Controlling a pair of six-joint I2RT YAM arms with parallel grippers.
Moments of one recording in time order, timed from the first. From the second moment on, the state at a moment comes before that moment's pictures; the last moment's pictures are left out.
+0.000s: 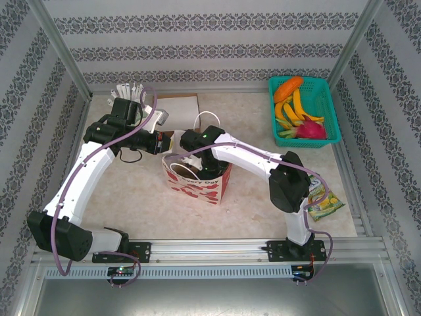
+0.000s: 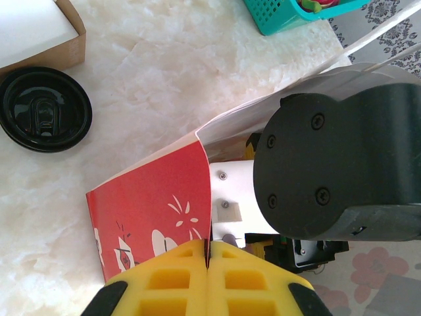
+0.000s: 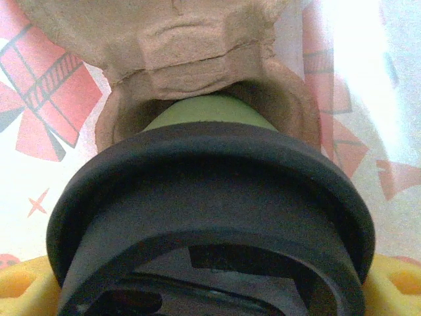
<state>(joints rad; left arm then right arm) -0.23 1.32 1.37 -0.99 0.59 -0.01 0.88 2.00 1.73 -1.34 0.00 -0.11</state>
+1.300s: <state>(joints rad) -0.23 1.32 1.41 -1.02 0.56 -0.08 0.84 2.00 1.75 -1.32 -0.04 -0.13</state>
